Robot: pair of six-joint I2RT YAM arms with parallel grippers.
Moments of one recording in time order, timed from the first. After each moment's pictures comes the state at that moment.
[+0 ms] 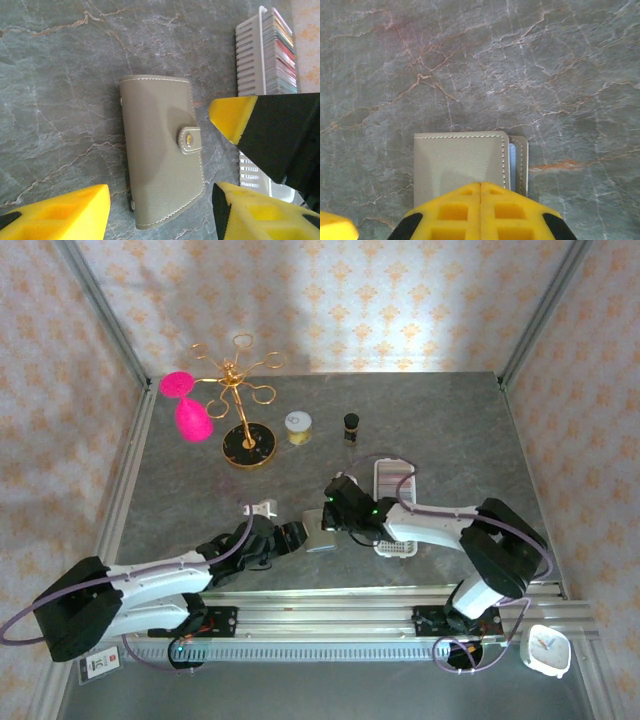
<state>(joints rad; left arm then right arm) -0.83 1.10 0.28 0.19 -0.09 -1.10 0.89 1.59 0.82 -0.14 0.05 0.81</state>
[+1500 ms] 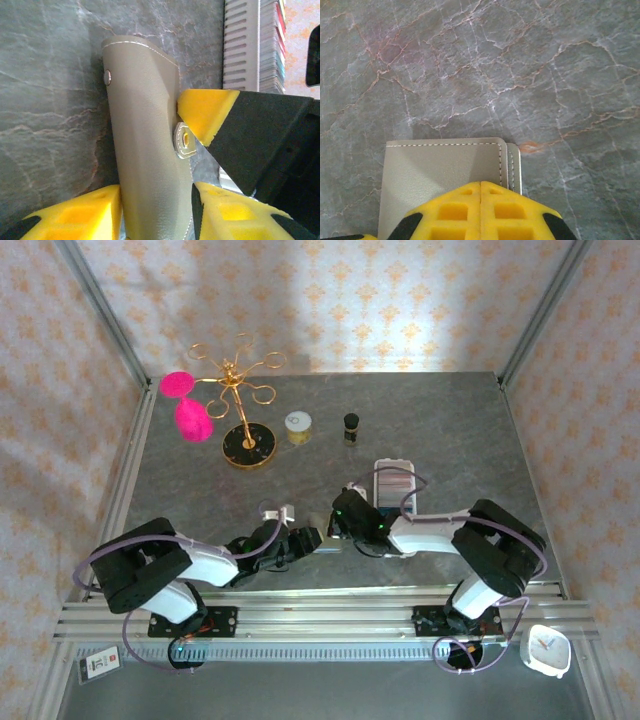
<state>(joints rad) -0.88 1.50 0.25 0.71 0.03 -1.24 0.90 1.56 0.63 0.08 0.09 0.91</state>
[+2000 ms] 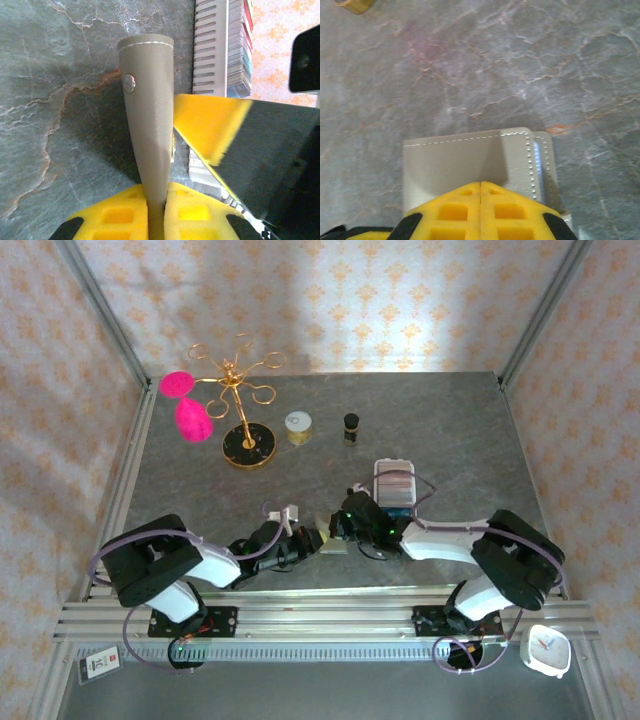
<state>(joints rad) -0.88 1.53 0.24 0.85 0.08 -1.29 0.89 1.45 0.57 0.13 0.02 0.95</state>
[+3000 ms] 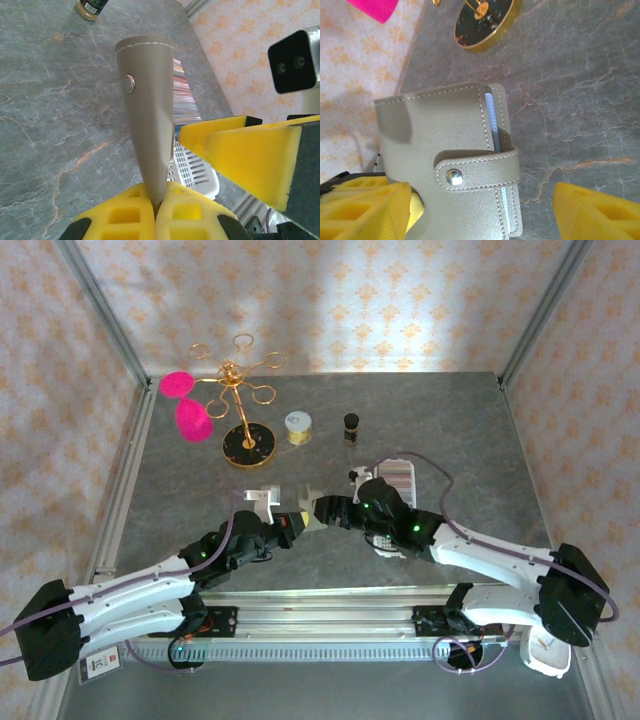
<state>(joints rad) -0.88 0.88 0.37 0.16 -0.10 -0.88 0.91 1.17 0.69 -0.06 -0.04 0.85</state>
